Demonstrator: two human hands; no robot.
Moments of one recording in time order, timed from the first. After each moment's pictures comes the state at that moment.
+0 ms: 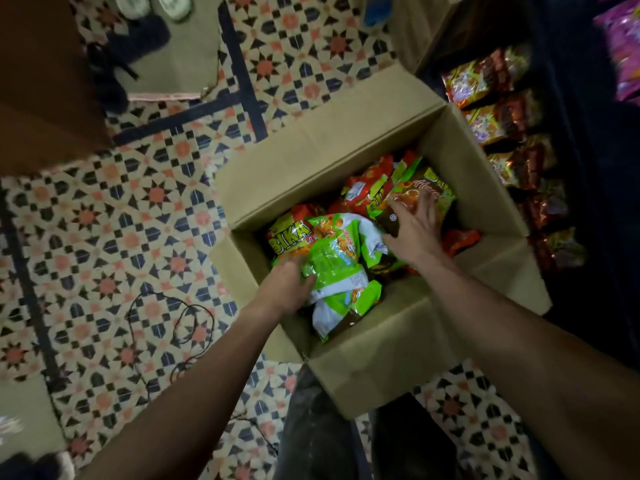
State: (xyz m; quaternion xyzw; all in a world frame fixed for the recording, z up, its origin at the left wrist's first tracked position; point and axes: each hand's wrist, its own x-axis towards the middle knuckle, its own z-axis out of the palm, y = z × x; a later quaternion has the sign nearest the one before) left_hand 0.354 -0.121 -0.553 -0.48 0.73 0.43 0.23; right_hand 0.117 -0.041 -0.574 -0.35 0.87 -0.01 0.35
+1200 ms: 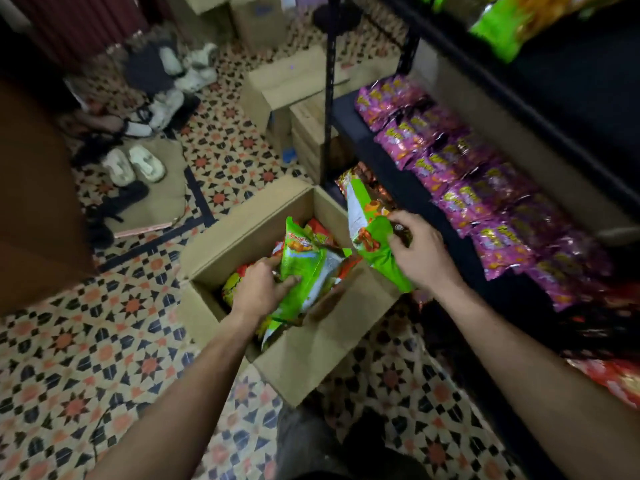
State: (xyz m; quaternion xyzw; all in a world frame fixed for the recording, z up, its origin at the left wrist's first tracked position) left_hand 0.295 -0.025 -0.379 -0.39 0.86 0.33 0.00; right_hand 0.086 0.159 -0.309 -0.34 0.85 -0.37 0.17
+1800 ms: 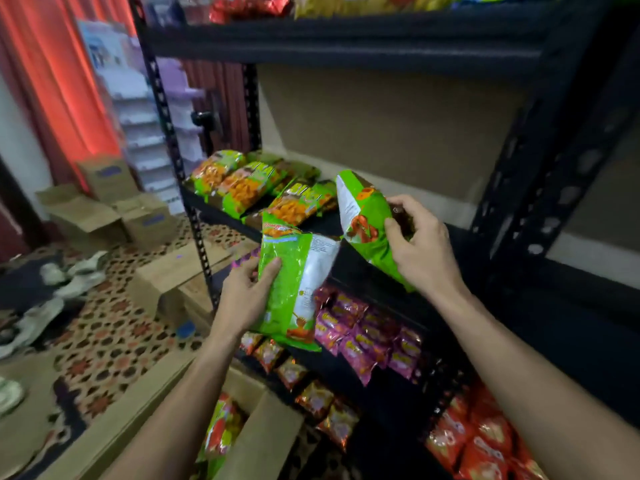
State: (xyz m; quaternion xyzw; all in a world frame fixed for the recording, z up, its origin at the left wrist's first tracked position) left_hand 0.106 0.109 -0.126 -0.17 0.81 0.51 -0.24; right_hand 0.015 0.346 -0.045 -0.27 0.81 -0.47 -0.23
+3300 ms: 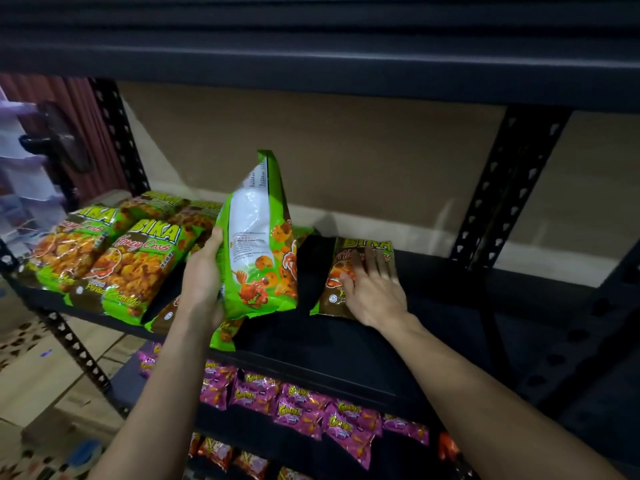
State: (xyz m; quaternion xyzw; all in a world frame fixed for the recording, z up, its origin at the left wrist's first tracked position) left_hand -0.157 0.040 -0.061 -0.11 0.54 0.83 -0.09; right_hand -0.201 0.281 -0.127 -0.03 1.00 -0.07 -0.05
